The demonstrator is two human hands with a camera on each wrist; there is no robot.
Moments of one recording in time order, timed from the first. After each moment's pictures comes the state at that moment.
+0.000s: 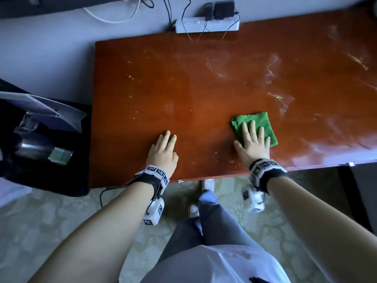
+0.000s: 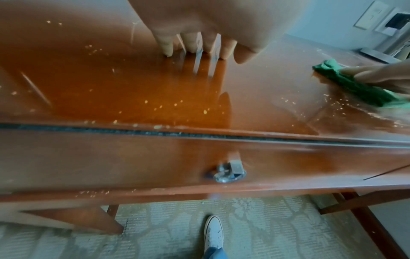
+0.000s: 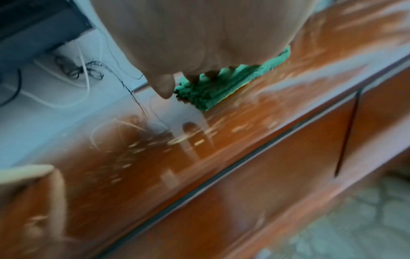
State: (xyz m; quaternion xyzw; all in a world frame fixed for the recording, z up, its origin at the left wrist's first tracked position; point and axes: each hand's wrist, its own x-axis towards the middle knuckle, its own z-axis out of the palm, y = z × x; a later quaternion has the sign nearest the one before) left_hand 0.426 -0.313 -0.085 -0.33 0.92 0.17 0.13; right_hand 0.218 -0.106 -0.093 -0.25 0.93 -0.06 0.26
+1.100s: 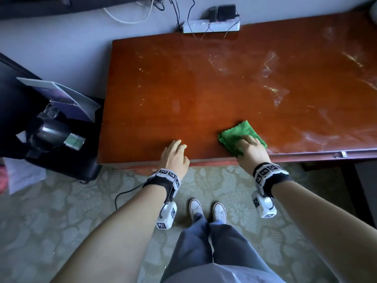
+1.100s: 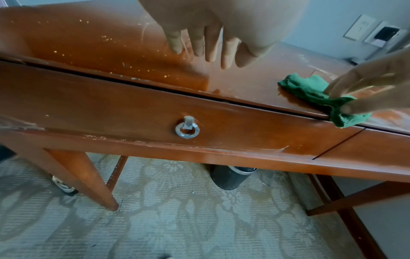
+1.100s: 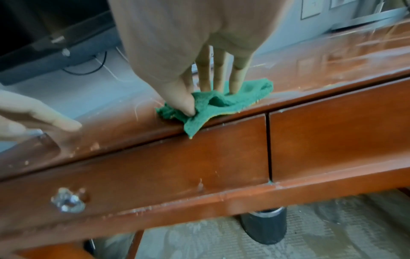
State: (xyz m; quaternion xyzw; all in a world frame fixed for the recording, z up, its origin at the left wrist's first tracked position) left_hand 0.451 -0.219 -0.070 -0.38 0.90 0.22 0.06; right_hand 0.250 -0.043 -0.074 -0.40 0.89 -0.10 0.19
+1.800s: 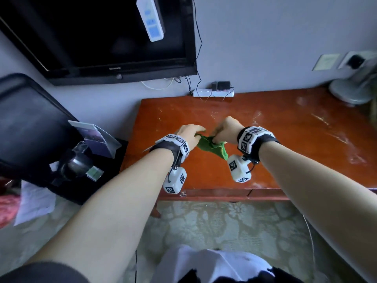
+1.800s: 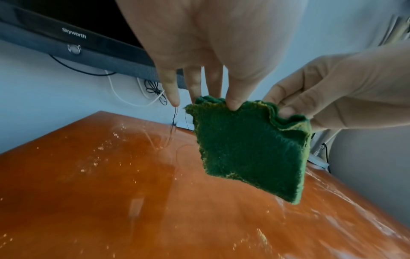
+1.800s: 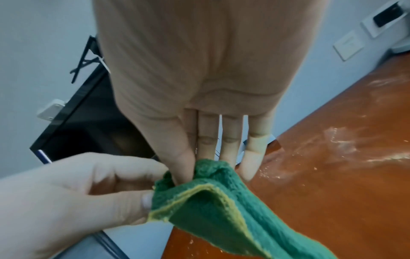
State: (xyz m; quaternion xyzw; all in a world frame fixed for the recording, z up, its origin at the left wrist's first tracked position) left_hand 0.362 -0.256 0.143 -0.27 0.94 0.21 0.00; right_hand 0.224 -0.141 0.154 -0.42 0.83 -0.24 0.28
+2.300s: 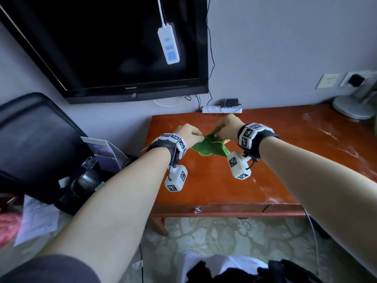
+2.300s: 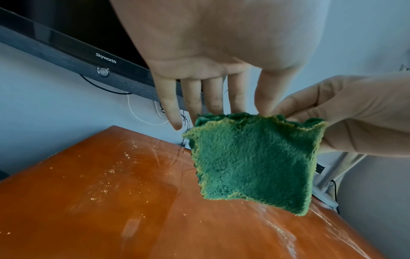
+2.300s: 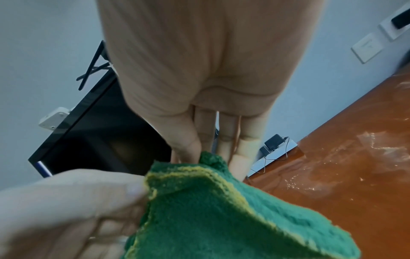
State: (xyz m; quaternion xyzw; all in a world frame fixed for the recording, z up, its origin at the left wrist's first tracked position) left_hand 0.391 -0.323 0.181 -0.31 0.90 0.29 -0.03; right_hand 0.249 -0.197 0.199 -0.41 0.82 -0.31 0.26
